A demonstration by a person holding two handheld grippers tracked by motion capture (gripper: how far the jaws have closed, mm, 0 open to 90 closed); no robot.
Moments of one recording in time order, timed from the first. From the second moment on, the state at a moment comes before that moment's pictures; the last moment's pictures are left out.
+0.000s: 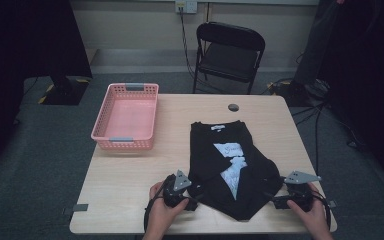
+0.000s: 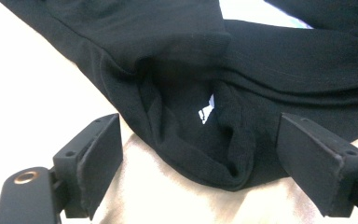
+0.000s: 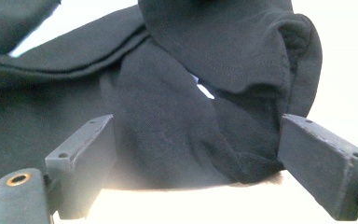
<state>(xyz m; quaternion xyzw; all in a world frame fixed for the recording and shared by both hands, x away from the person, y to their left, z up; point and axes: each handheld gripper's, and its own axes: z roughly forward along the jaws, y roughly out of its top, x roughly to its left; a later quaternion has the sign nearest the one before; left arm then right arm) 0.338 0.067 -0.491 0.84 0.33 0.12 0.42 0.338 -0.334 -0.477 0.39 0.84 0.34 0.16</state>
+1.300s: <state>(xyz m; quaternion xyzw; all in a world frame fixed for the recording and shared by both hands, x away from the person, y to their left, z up) 0.339 0.068 -0.493 0.84 0.32 0.12 0.43 0.367 -0.293 -0.447 0.41 0.80 0.42 0.14</state>
